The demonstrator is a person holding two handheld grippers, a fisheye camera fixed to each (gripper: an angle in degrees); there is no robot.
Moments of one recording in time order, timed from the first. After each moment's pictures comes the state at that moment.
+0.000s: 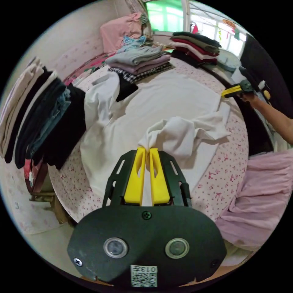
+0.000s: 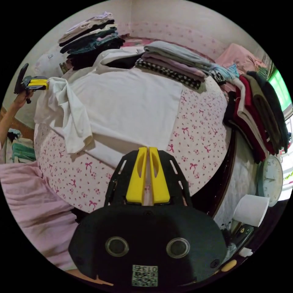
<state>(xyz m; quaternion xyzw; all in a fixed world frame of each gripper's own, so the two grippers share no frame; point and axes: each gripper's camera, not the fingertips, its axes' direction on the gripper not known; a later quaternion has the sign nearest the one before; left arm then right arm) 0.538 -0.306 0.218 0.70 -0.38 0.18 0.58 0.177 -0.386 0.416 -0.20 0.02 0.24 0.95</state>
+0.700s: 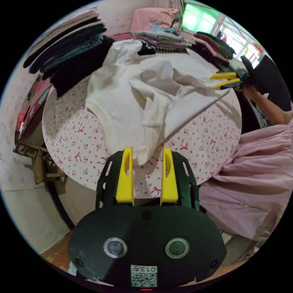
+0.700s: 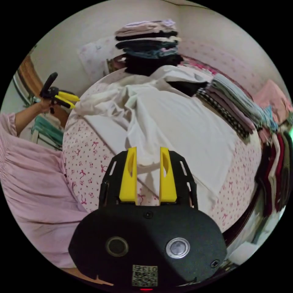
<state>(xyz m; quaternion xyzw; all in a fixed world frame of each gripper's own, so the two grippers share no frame) 0.378 -0.311 0.325 0.71 -0.25 0.11 0.64 0.037 -0.511 0.468 -0.11 -0.09 0.06 0.99</state>
